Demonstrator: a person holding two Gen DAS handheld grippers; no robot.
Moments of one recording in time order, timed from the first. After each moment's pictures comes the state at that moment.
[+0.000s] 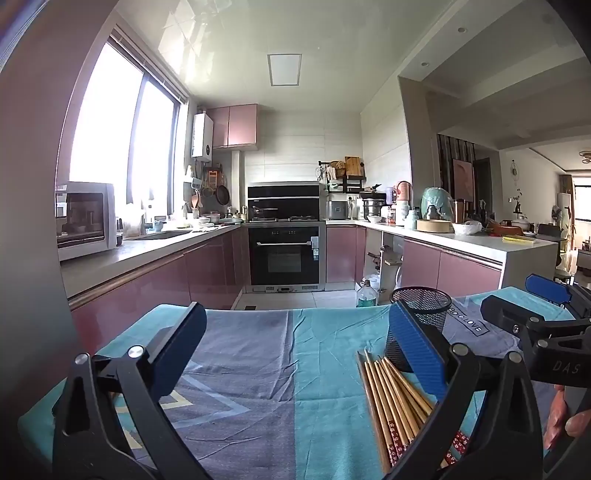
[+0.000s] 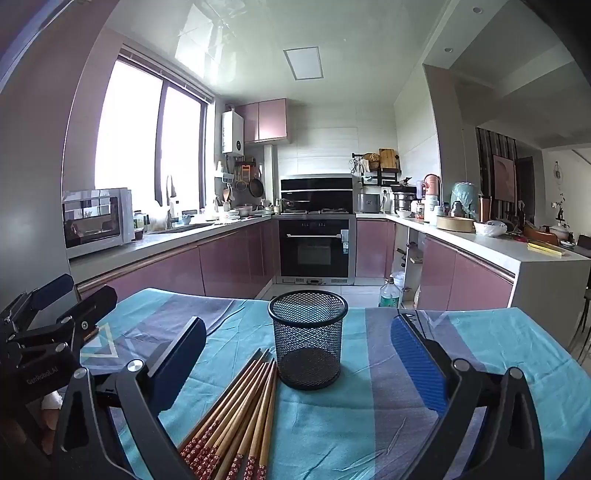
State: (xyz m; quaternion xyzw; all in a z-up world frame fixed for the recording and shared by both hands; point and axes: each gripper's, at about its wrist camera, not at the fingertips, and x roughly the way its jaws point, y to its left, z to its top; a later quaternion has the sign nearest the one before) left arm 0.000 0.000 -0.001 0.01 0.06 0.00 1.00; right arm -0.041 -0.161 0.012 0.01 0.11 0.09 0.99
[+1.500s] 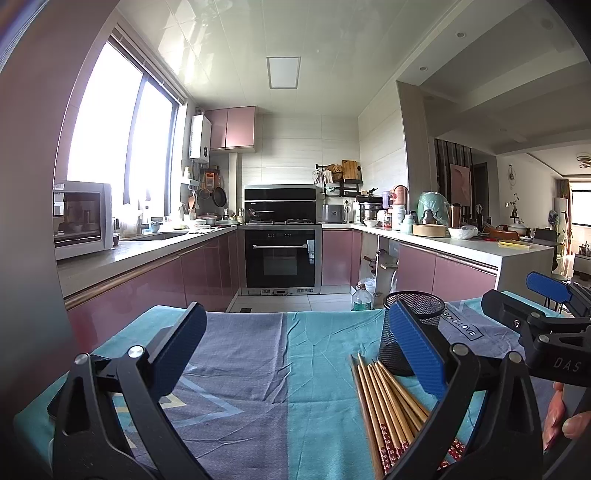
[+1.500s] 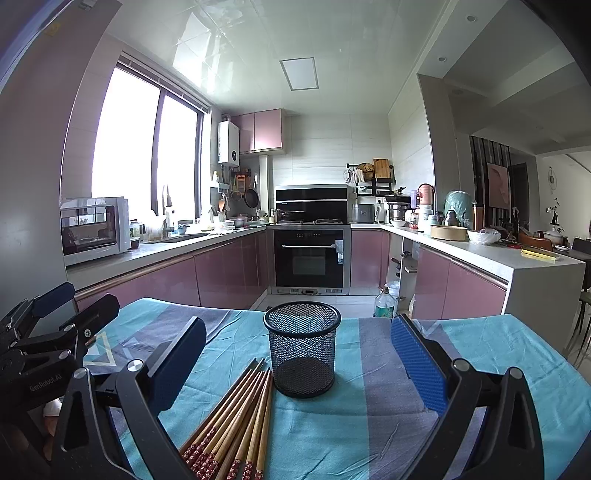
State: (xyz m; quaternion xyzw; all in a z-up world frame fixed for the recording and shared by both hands) left arm -0.005 -0.006 0.002 0.01 0.06 -0.01 1.00; right arm -0.051 -0.162 0.021 0.01 0.09 0.08 0.99
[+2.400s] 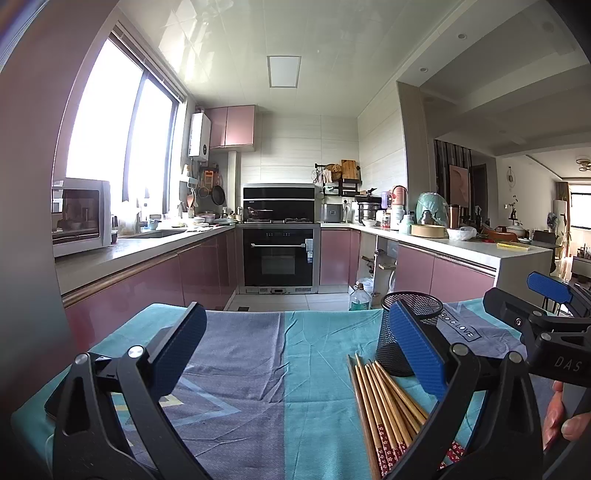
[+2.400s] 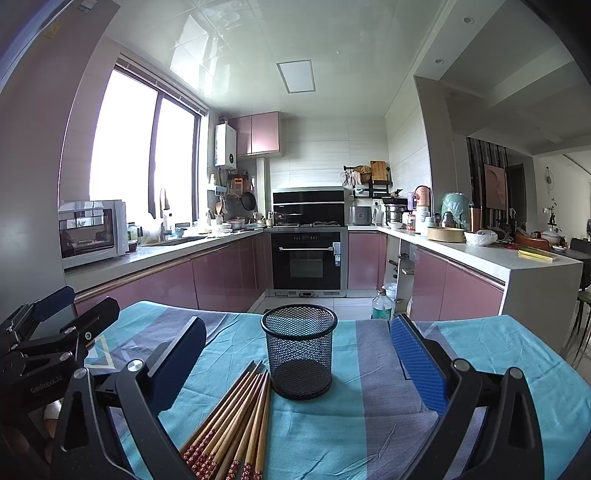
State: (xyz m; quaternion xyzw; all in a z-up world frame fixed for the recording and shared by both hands) left arm -0.009 -0.008 0.005 0.01 0.06 -0.01 1.00; right arm -0.055 -0.163 0.022 0.01 0.09 0.07 0.99
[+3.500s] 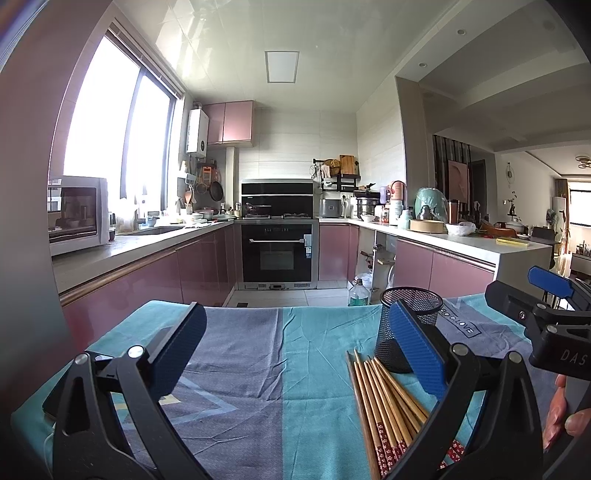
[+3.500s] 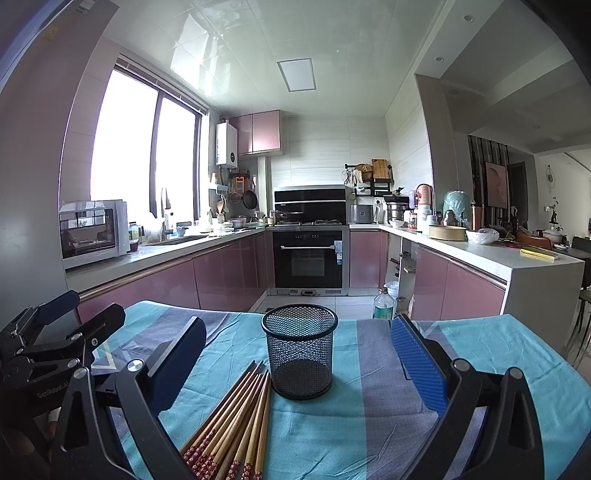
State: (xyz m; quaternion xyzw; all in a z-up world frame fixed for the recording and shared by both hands) left arm -0.008 -0.006 0.004 0.01 0.07 -0.02 1.00; right arm -0.053 -0.164 0.022 0.01 0.09 0.07 0.99
